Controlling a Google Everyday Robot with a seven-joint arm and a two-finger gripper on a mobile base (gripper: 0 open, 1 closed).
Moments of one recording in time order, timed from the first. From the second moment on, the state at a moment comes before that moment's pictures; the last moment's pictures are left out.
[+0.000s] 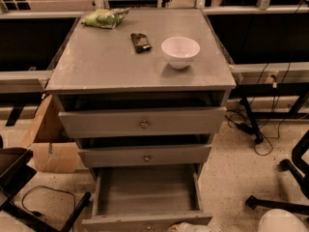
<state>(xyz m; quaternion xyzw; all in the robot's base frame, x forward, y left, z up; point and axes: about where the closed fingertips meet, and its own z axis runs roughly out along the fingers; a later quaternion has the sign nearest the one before) 0.425 -0.094 0.052 -0.66 0.68 0.10 0.30</state>
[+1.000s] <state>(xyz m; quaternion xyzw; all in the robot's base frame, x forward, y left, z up) 0.475 -0.079 0.075 -0.68 0.65 0.08 0.32</state>
